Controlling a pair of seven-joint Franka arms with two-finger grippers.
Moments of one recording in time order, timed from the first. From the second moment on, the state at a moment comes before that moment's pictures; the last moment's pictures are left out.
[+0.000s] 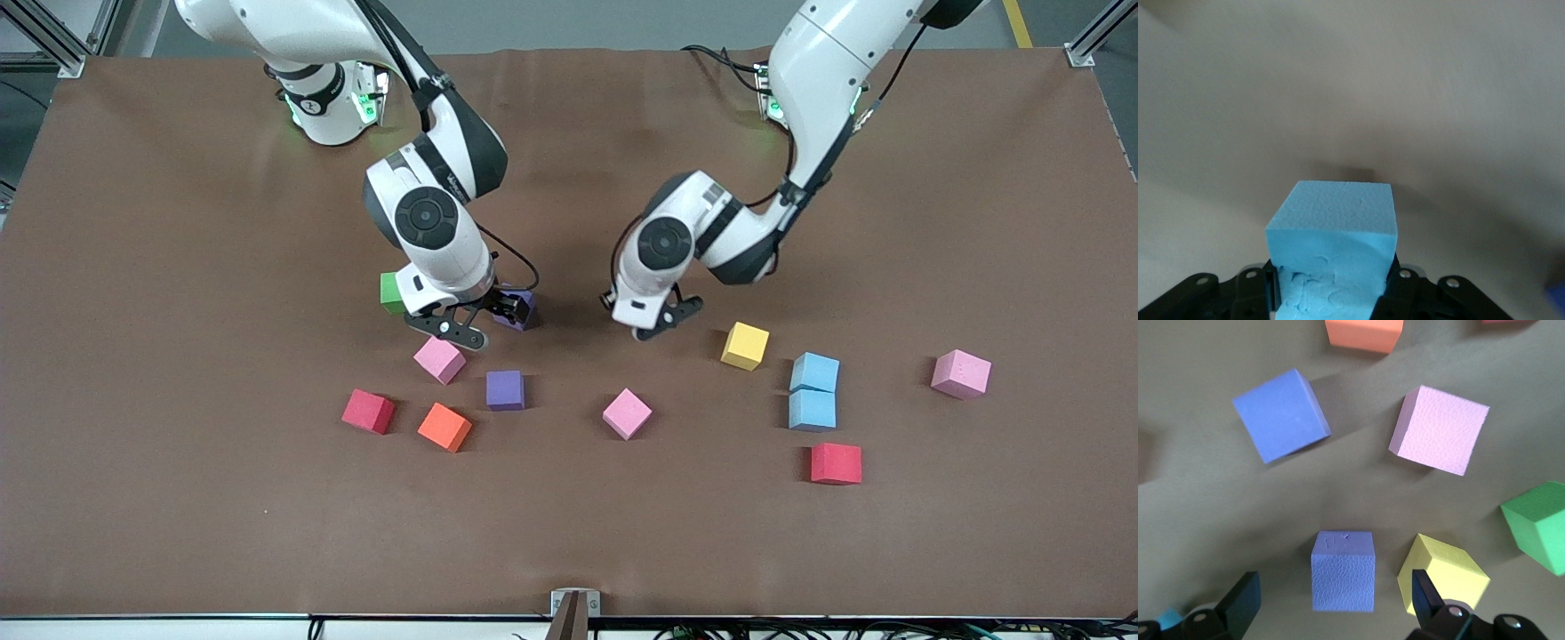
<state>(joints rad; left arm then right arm) -0.39 0.58 -0.40 -1.85 0.08 2.26 -1.21 0.62 0.45 -0.01 -1.77 0.09 2.20 0.93</state>
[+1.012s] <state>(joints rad) -0.43 0.60 -0.51 -1.96 0.31 2.39 -1.17 0.58 0.45 -0.03 -1.87 0.09 2.31 0.92</state>
